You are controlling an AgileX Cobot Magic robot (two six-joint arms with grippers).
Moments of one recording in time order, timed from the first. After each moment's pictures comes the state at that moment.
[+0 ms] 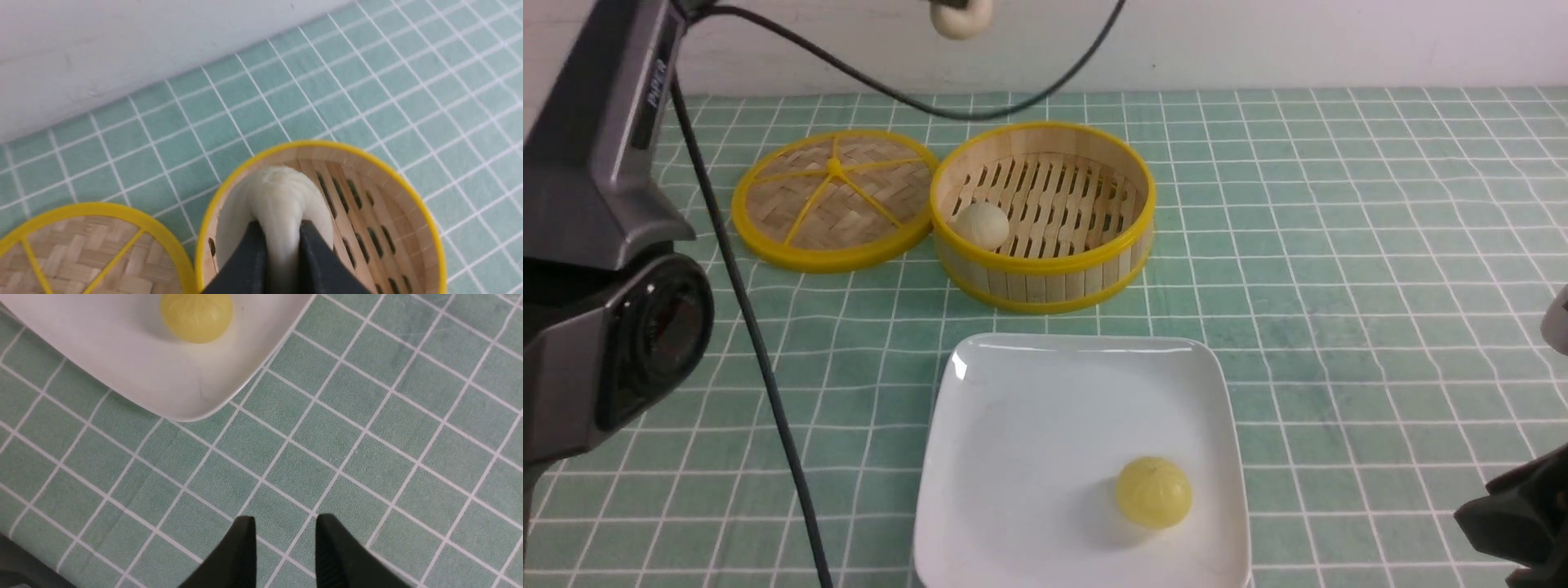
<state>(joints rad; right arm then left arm) 0.66 0.91 -0.82 0.01 0.99 0.12 -0.24 2.34 -2.86 -0.25 1.24 0.19</state>
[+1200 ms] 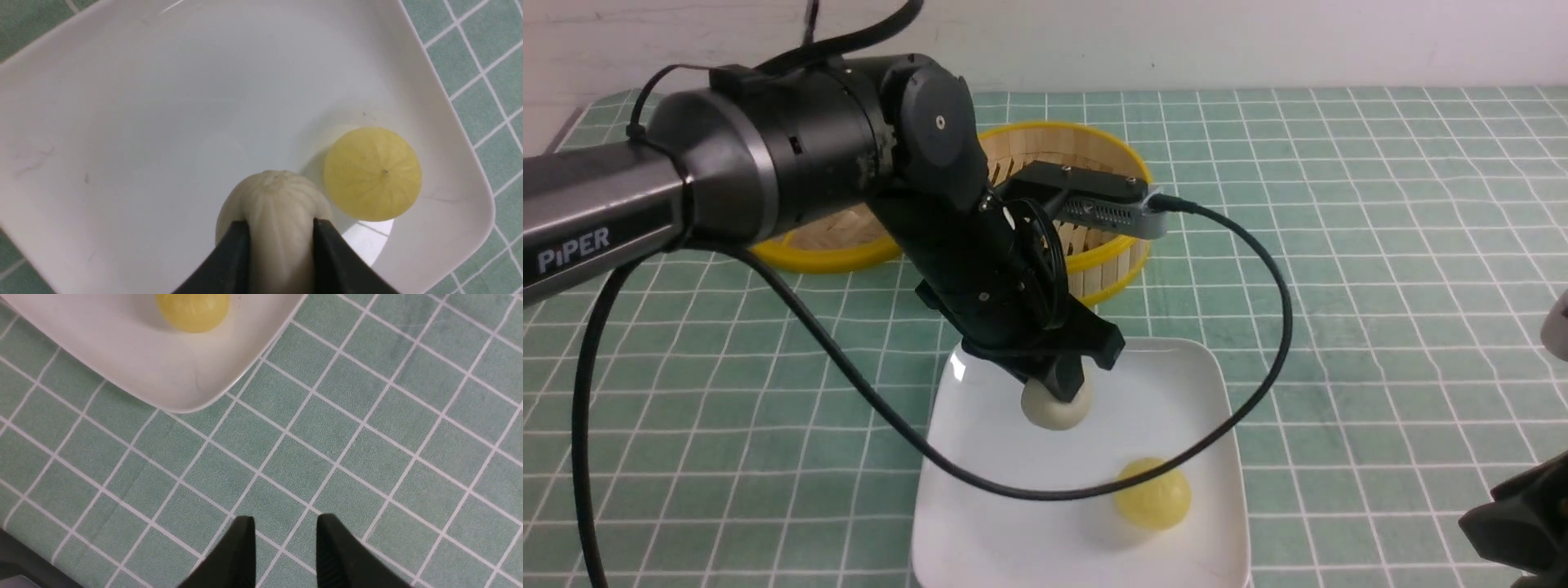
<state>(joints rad) 0.66 0.91 -0.82 0.01 1.01 0.11 -0.59 1.78 -1.40 -0.29 0.94 0.16</state>
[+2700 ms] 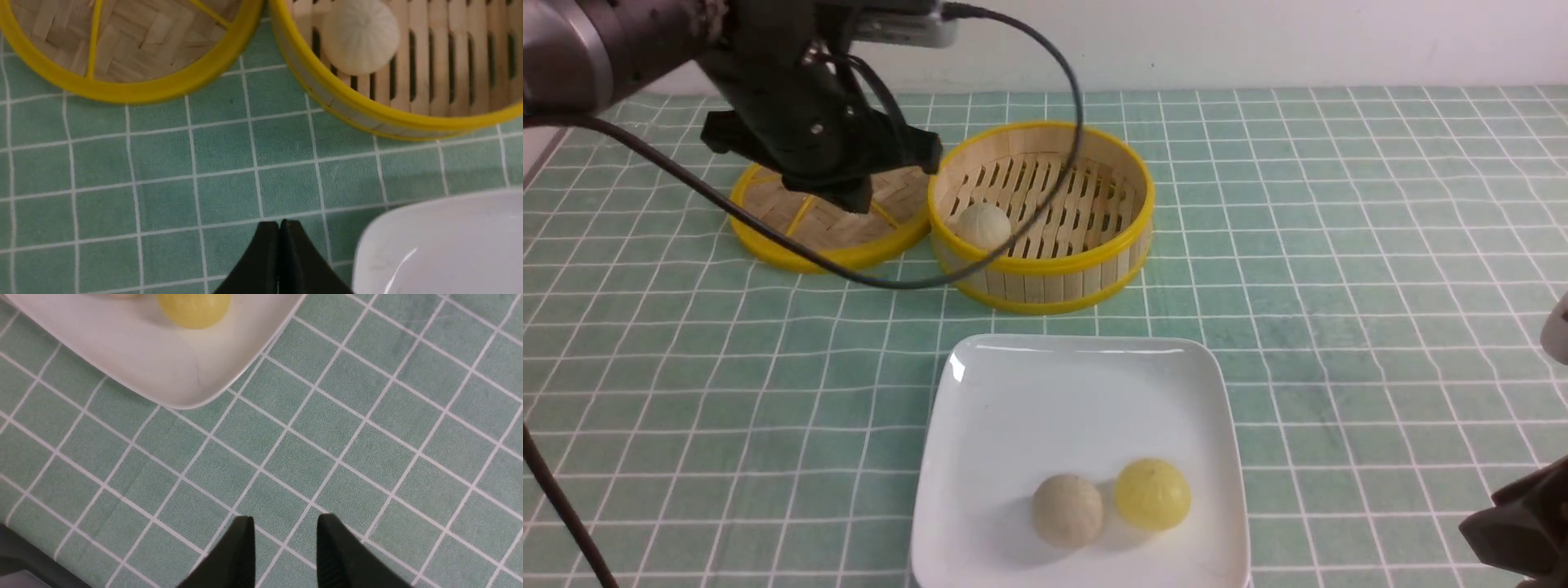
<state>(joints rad) 0.66 0.91 -0.82 0.02 1.02 0.11 -0.29 1.78 -1.63 0.01 0.95 -0.15</state>
